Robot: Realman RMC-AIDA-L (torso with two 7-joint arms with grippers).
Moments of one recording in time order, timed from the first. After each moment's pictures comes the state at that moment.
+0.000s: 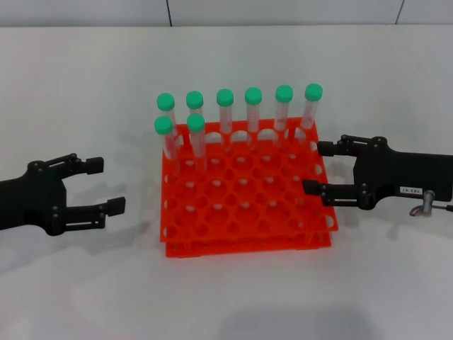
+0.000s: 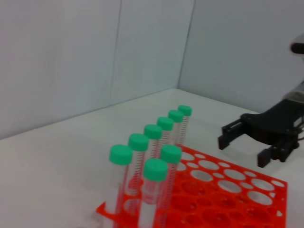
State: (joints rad) left arm -0.30 -1.99 0.74 0.75 1.90 1.67 -1.30; right arm 0.41 2.00 -1.32 -0.70 -1.47 -1.29 1.24
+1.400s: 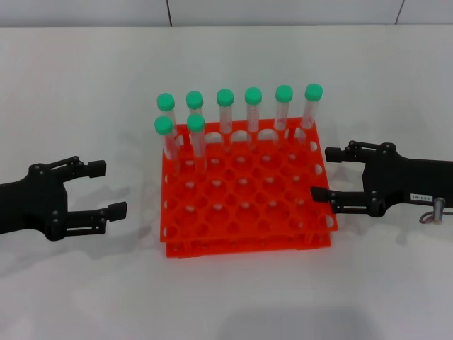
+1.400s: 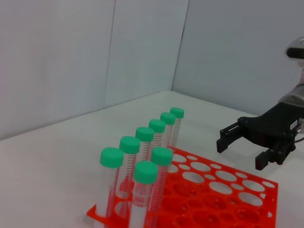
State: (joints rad) left arm -0.31 -2.00 0.69 0.75 1.95 1.72 -1.29; right arm 0.39 1.99 -1.31 -0.70 -1.47 -1.32 1.22
